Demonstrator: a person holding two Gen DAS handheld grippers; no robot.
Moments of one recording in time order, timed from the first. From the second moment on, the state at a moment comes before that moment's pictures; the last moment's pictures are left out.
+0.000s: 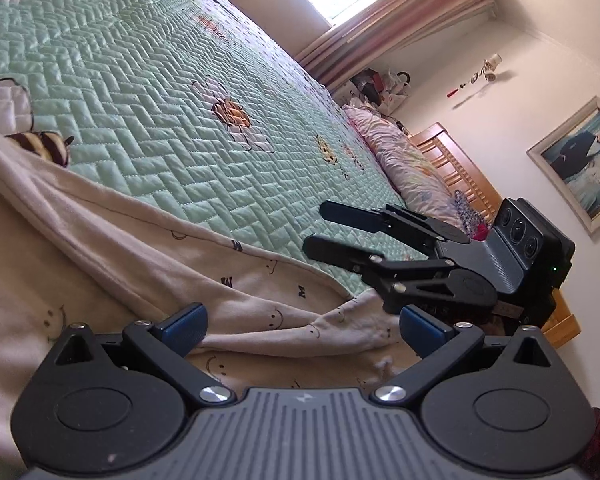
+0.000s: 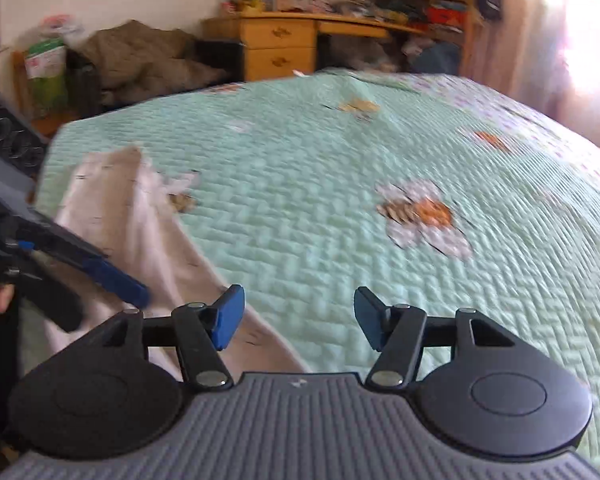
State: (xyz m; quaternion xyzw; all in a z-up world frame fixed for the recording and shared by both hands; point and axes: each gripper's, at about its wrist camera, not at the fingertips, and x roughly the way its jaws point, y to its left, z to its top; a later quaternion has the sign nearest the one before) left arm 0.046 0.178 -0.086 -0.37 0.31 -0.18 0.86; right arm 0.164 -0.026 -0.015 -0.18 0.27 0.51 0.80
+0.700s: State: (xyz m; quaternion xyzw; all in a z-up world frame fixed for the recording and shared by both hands) left arm 0.026 0.205 -0.089 -0.37 0.30 -0.18 0.86; right arm 0.181 0.040 -0.009 -0.19 0.29 0.57 0.75
